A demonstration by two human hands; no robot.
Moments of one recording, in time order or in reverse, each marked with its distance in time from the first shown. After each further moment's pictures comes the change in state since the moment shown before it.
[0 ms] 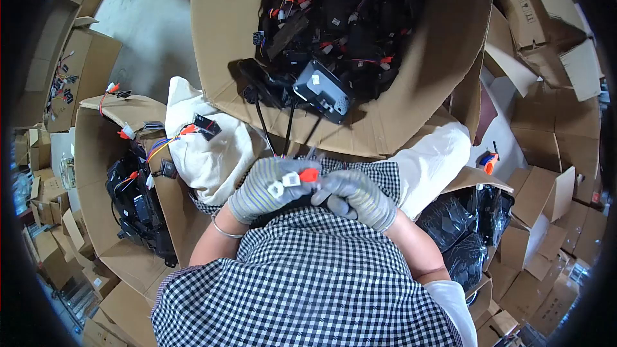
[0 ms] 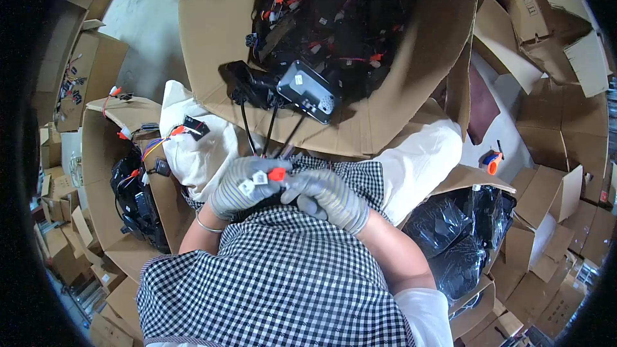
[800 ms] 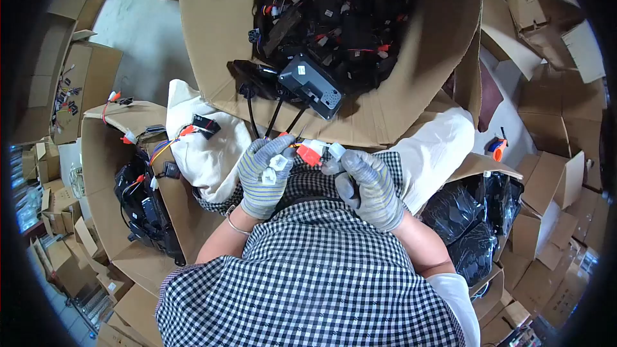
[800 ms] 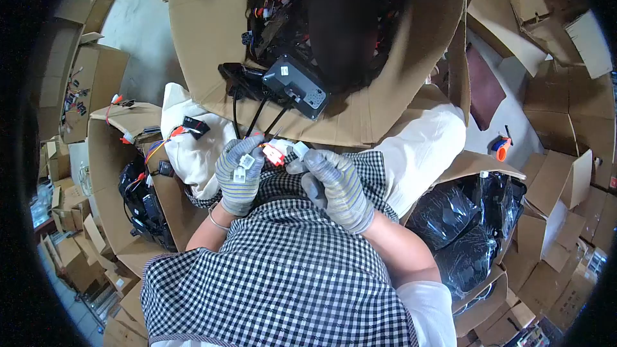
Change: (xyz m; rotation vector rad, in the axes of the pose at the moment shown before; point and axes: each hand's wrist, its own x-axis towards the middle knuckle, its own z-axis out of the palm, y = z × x) left_hand 0.002 -0.016 0.029 0.310 0.642 0.085; right_hand -0.011 0.006 0.007 0.219 0.264 -0.277
